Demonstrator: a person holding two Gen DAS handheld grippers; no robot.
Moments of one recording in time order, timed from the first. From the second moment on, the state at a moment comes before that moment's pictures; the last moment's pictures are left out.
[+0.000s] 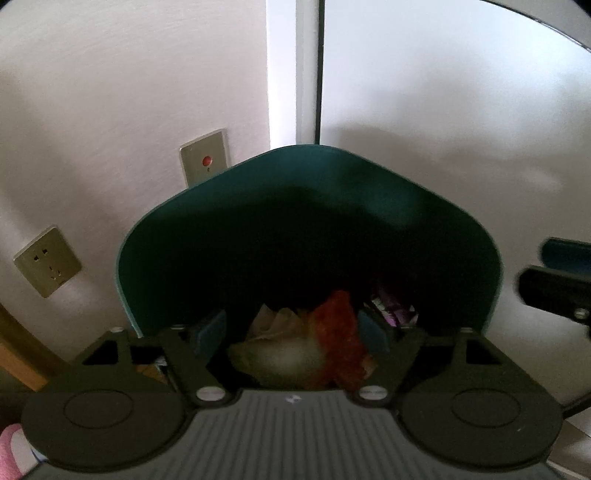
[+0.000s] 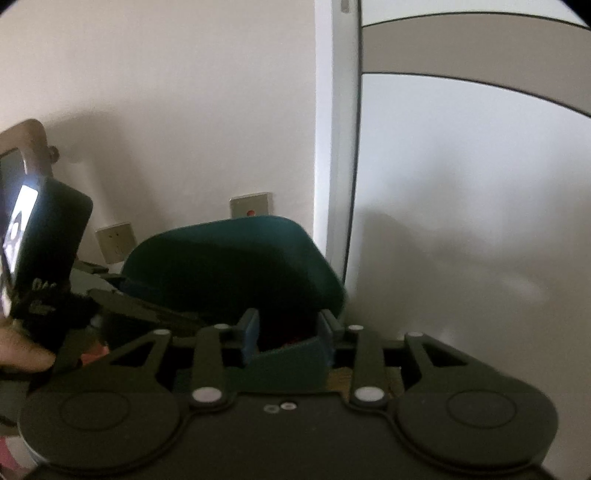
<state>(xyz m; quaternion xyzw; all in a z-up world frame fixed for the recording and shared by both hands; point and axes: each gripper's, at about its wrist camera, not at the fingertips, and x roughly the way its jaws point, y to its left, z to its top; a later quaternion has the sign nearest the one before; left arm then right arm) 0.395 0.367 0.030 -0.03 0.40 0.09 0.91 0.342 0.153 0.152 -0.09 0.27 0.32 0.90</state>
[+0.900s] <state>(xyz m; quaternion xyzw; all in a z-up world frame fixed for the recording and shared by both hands) 0.310 0.206 0.029 -0.01 0.32 -0.05 0.95 0.219 -0.103 0.067 -0.05 0.30 0.22 0.93</state>
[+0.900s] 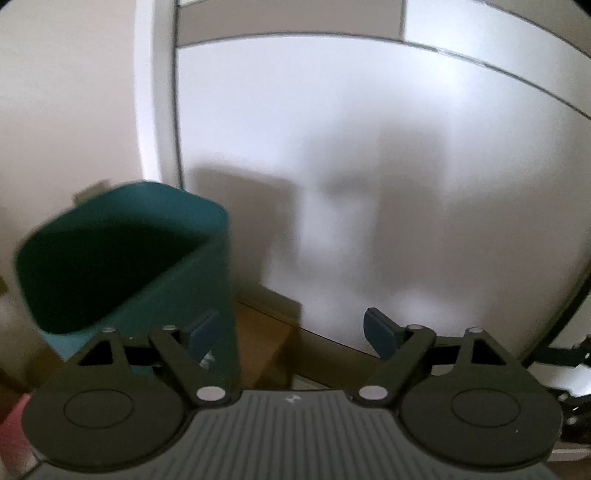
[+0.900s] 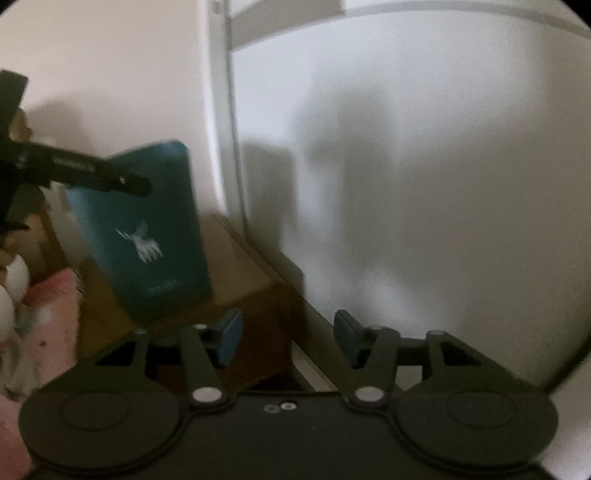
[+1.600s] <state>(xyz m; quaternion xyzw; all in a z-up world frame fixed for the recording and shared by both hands) 0.406 0.104 -0.223 0.00 0.43 -0.12 0.90 0.247 -0.214 -0.164 0.01 0.43 0.12 0.89</state>
